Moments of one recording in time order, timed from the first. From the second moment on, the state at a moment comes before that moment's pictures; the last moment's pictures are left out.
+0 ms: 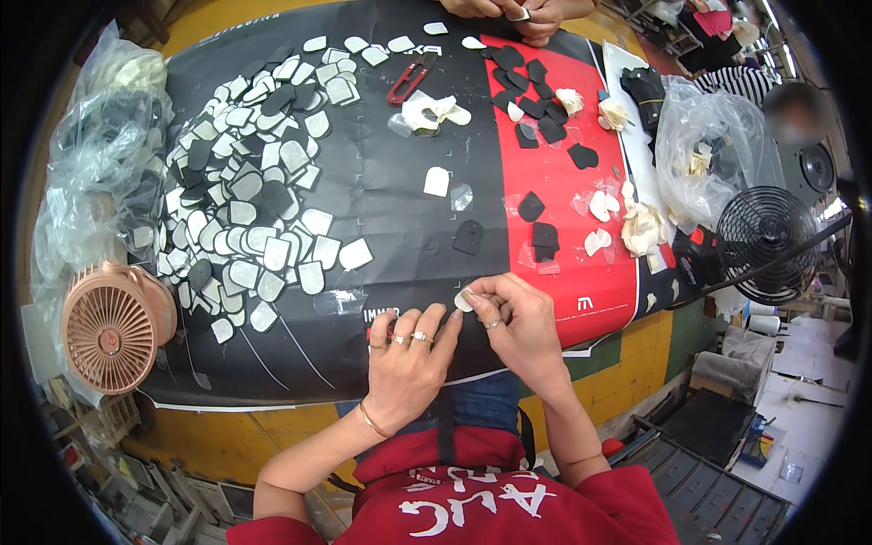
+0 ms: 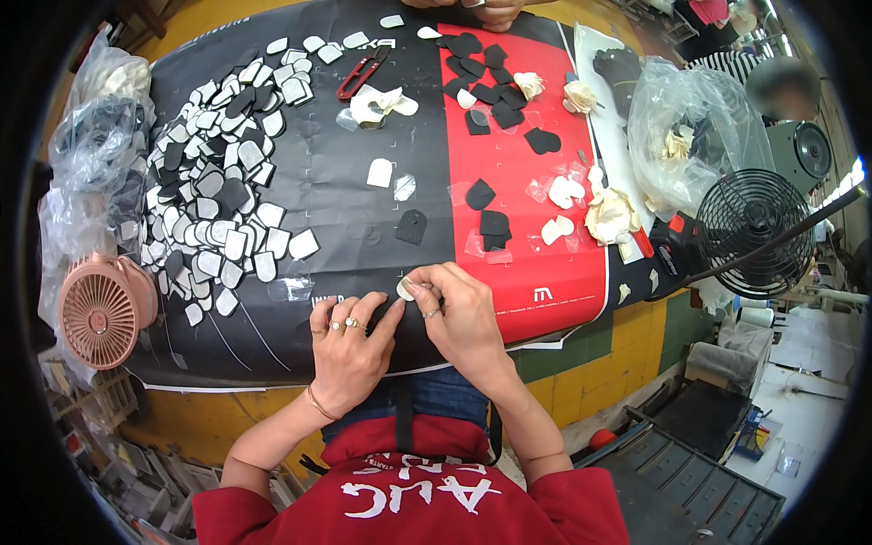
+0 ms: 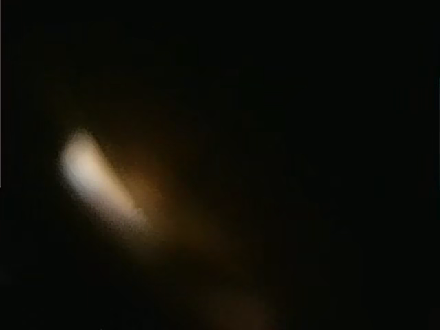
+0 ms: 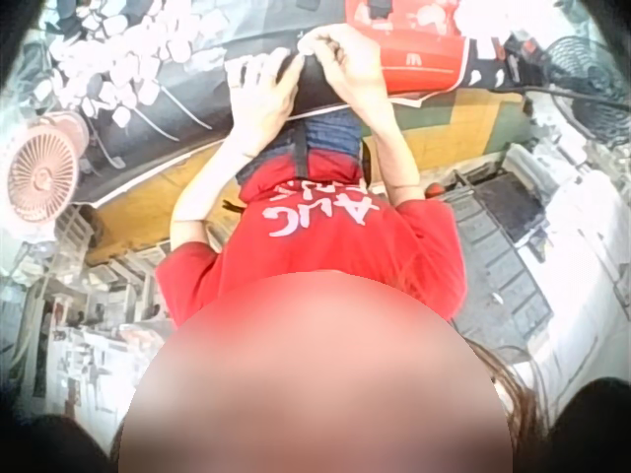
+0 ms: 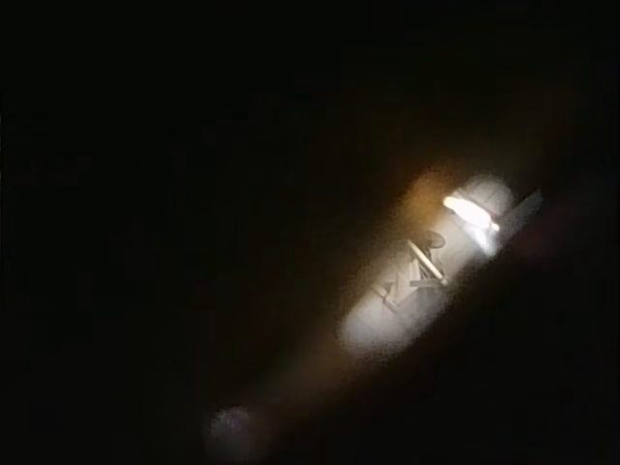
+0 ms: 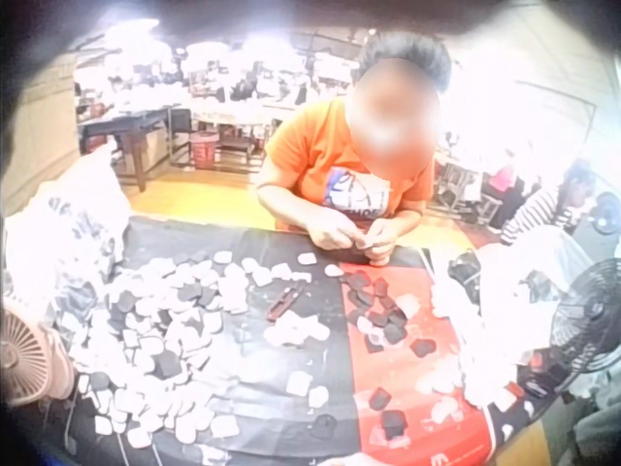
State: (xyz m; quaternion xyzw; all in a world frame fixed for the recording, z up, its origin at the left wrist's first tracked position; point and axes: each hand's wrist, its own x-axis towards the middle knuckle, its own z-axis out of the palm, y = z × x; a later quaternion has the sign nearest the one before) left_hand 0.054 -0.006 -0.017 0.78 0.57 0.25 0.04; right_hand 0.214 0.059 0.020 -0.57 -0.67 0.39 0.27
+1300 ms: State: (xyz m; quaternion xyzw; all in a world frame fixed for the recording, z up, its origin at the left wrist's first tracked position) left_hand 0.053 0.003 -0.002 0.83 0.54 0.16 0.02; right_hand 0.211 0.049 0.011 -0.58 -0.73 0.26 0.27
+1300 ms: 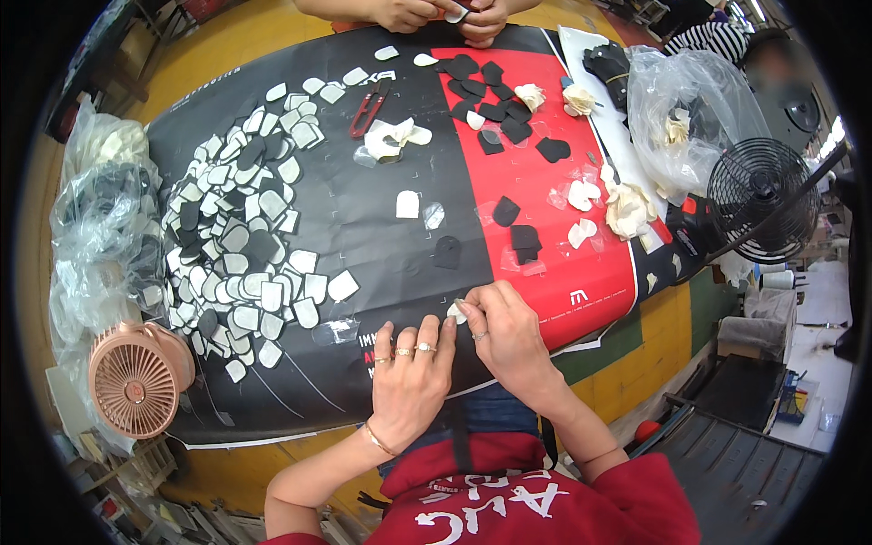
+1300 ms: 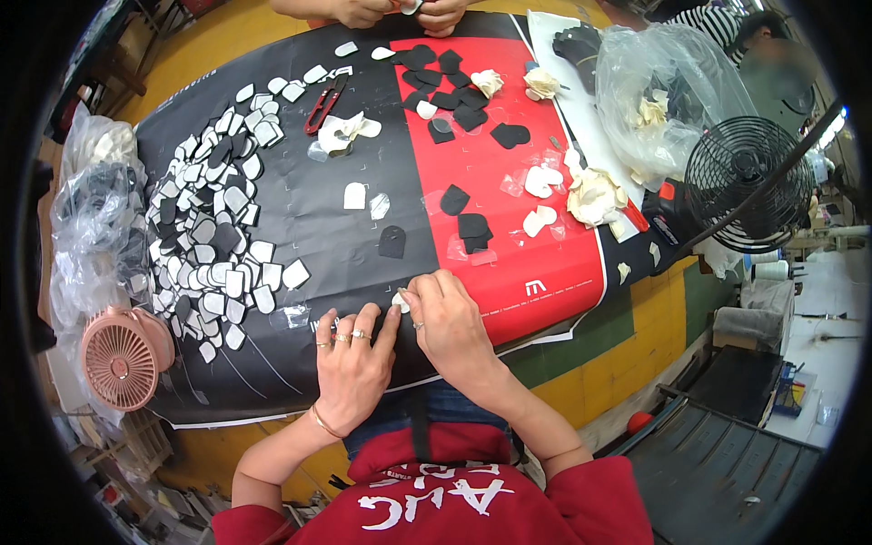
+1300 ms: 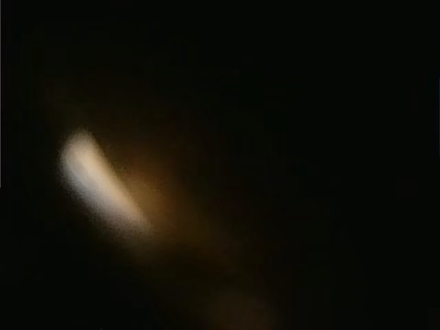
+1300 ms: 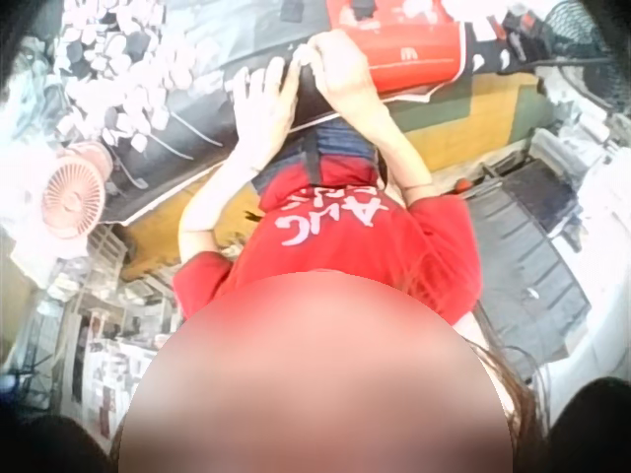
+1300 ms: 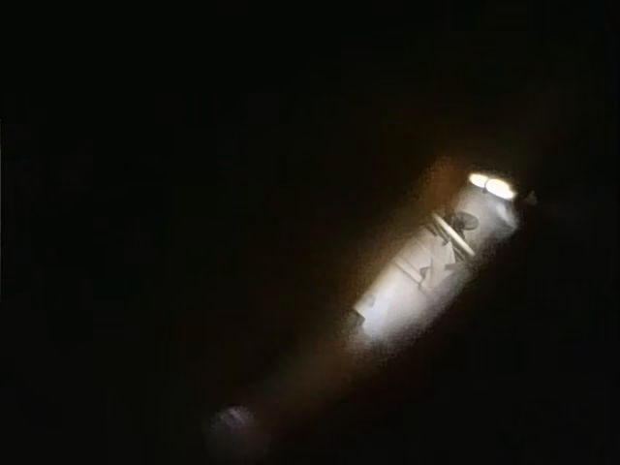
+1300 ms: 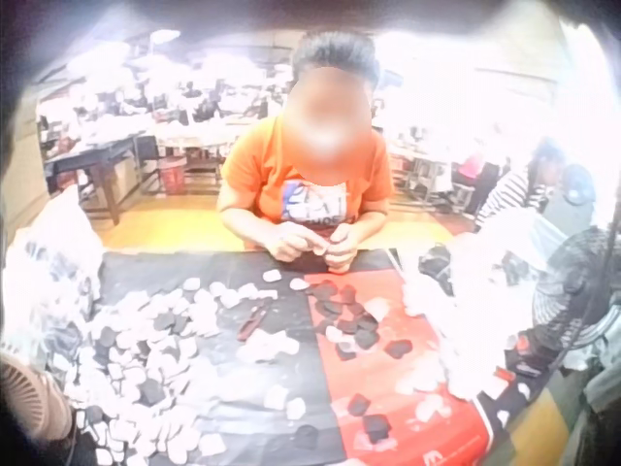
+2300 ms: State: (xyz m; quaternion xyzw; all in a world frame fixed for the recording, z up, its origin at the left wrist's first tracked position) left_hand 0.052 0.005 0.003 0.85 0.52 0.13 0.01; right_hand 0.209 0.053 0.005 -0.67 -0.64 0.17 0.34
